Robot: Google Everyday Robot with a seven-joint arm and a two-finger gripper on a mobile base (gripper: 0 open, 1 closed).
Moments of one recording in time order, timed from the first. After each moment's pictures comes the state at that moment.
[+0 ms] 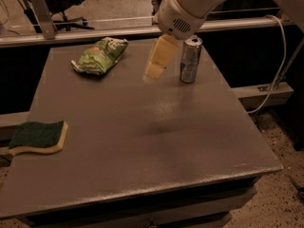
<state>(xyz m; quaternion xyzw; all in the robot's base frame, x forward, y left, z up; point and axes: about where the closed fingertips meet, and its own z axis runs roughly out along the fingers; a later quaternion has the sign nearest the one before) 0.573 -0.021 0.975 -0.64 0.71 0.07 0.30</state>
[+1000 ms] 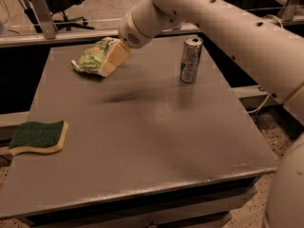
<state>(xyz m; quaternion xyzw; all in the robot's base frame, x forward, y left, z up) 0.674 0.094 0.925 -0.59 0.69 0.15 0.39</state>
